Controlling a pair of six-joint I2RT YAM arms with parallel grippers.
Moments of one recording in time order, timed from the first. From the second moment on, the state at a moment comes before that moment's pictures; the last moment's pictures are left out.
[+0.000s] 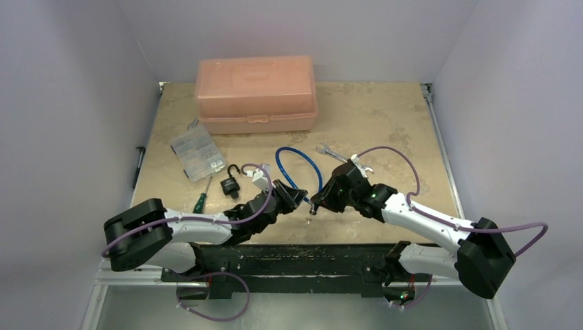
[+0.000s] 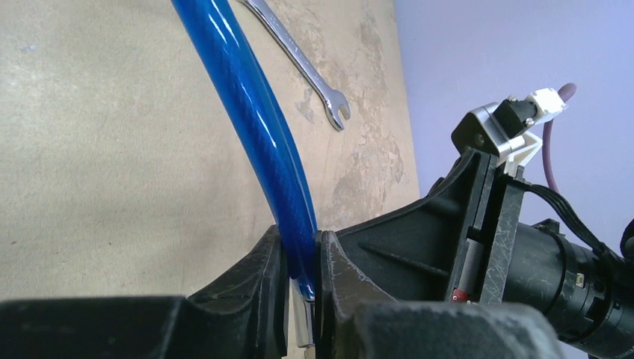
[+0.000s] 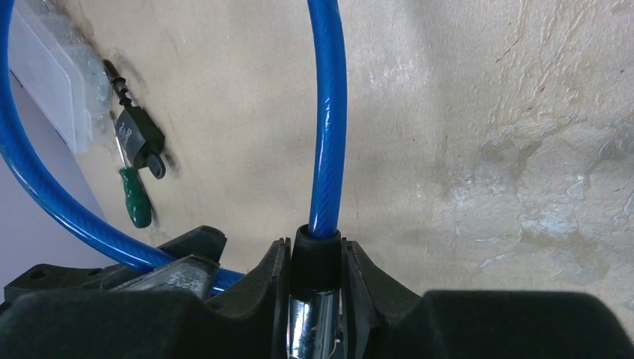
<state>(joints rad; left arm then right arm) -1.11 1.37 0.42 0.66 -0.49 -1.14 0.78 1.15 0.65 -0.34 0.06 1.25</state>
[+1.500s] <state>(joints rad) -1.10 0.86 0.24 0.18 -0.61 -1.09 0.77 1.12 0.69 -0.53 0.32 1.12</state>
